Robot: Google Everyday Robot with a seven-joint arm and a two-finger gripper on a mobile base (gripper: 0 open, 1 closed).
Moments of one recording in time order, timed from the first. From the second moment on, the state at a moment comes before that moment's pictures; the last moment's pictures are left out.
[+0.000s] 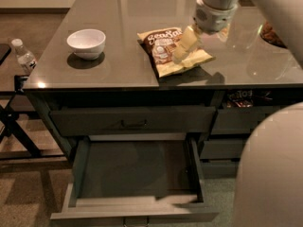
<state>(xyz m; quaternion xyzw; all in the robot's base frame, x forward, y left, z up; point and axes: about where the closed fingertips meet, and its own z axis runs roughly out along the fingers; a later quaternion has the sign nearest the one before) 0.649 -0.161 0.914 -0.29 0.95 0.01 0.11</state>
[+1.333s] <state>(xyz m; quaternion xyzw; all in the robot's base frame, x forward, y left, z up) 0.710 -0.132 0.916 -0.28 0.95 -0.01 0.14</state>
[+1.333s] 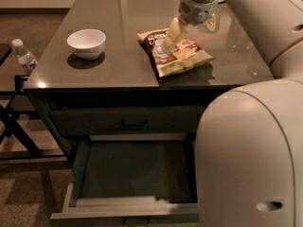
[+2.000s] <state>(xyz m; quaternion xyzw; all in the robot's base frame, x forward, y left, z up) 0.721 -0.130 0.908 -0.28 0.95 0.00 0.15</state>
